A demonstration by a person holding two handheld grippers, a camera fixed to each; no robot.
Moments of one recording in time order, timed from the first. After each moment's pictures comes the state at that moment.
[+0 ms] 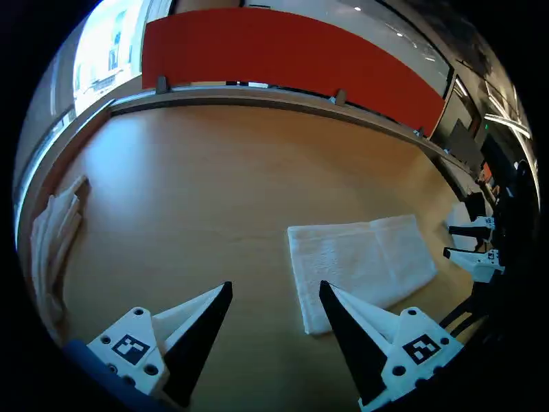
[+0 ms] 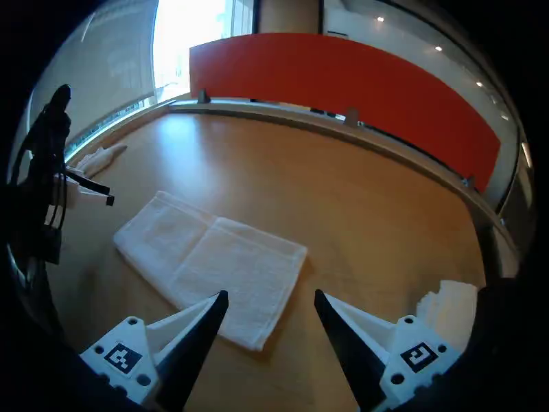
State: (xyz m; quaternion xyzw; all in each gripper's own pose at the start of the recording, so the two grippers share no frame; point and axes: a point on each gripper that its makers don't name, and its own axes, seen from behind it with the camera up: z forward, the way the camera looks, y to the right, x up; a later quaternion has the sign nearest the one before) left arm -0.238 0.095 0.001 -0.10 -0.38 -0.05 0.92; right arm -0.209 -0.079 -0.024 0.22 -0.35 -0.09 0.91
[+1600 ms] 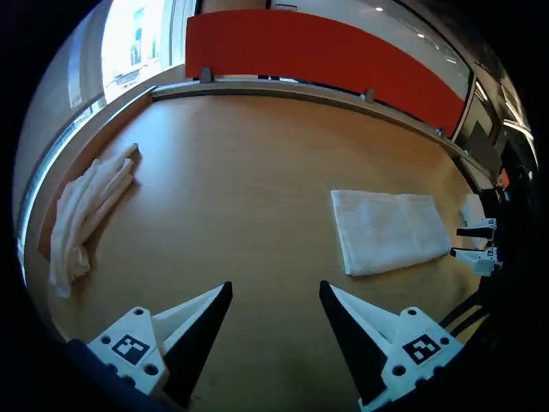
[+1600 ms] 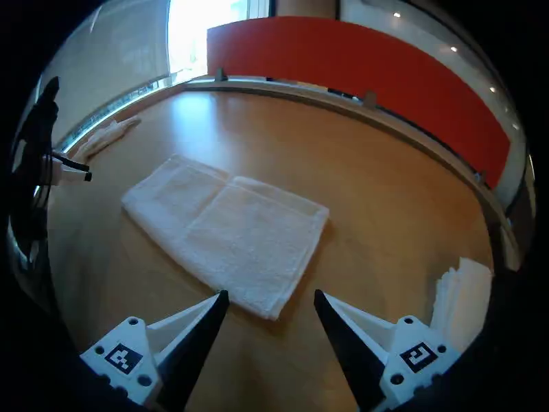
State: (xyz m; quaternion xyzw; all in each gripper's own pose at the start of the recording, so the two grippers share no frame) left arm -0.245 0.034 -0.075 -0.03 -0.40 -0.04 0.92; right arm -0.254 -0.076 -0.061 0.25 -0.38 -0.12 0.88
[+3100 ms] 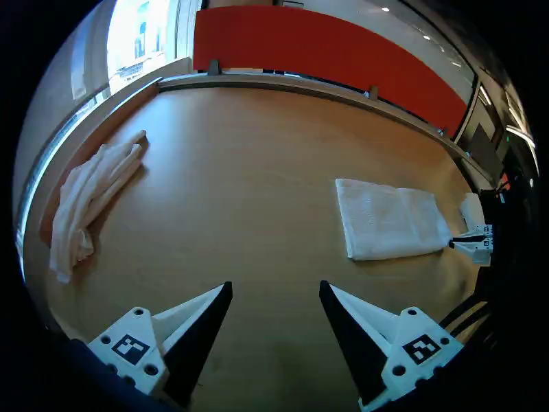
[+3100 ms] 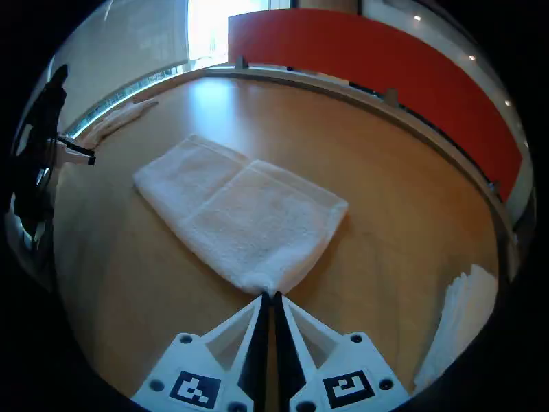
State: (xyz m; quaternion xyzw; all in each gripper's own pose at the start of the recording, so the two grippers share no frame) left arm -0.249 0.027 -0.096 -0.03 -0.41 -0.05 0.91; right arm -0.262 -0.082 -0.069 0.29 -0.39 -0.14 0.86
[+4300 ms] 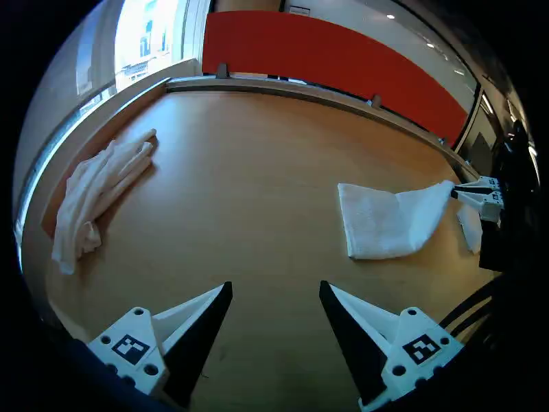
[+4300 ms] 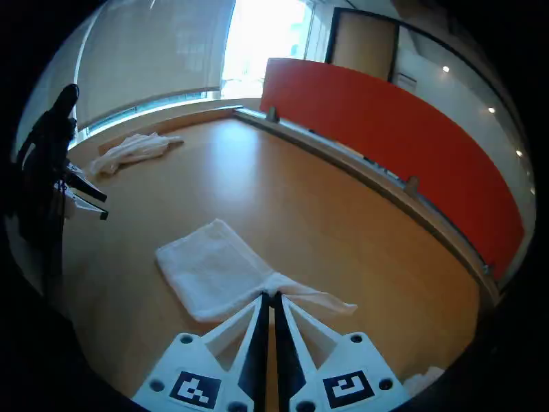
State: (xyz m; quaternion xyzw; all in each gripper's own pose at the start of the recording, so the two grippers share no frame) left arm -0.239 0.020 -0.109 -0.02 -0.40 -0.07 0.91; right arm -0.152 -0.170 -0.005 0.35 -0.28 -0.19 0.87
